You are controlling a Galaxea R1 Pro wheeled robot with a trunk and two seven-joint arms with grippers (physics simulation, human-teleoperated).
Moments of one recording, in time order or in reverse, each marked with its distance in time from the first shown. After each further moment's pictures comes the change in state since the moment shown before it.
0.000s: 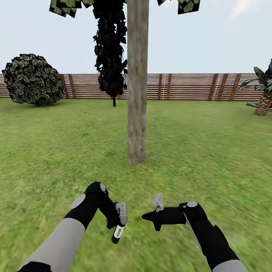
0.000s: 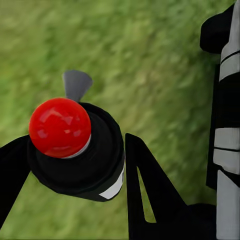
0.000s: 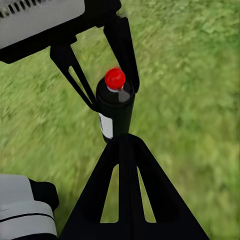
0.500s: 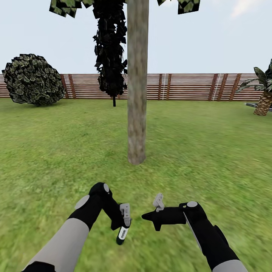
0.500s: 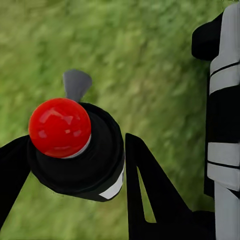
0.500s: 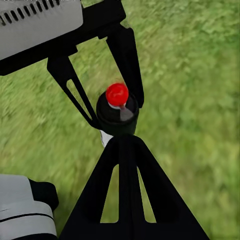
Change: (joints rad) left arm 0.000 -0.034 -0.002 0.012 0.002 -0.015 0.000; right arm 0.000 0.000 0.000 -0.001 0.000 0.000 -0.001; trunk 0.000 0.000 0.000
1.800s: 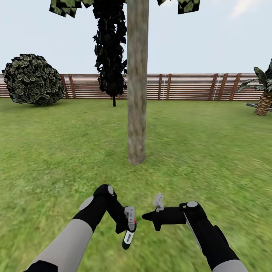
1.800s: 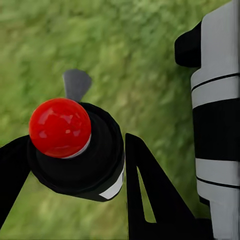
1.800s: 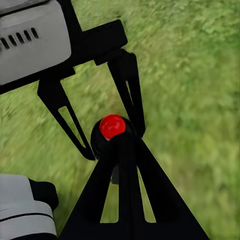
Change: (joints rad) left arm 0.000 -0.022 -0.049 0.034 0.062 -0.034 0.001; right arm 0.000 -0.001 0.000 0.001 0.000 -0.001 0.000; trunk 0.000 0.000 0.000
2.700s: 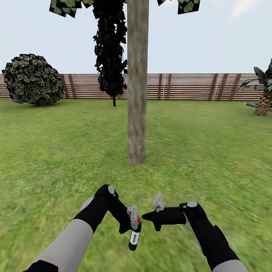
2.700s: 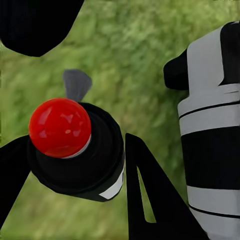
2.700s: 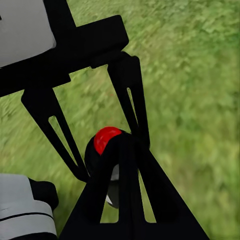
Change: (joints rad) left arm 0.000 0.000 -0.029 0.001 0.121 -0.007 0.000; right arm 0.000 -0.001 0.001 0.001 0.000 0.000 0.000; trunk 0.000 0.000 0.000
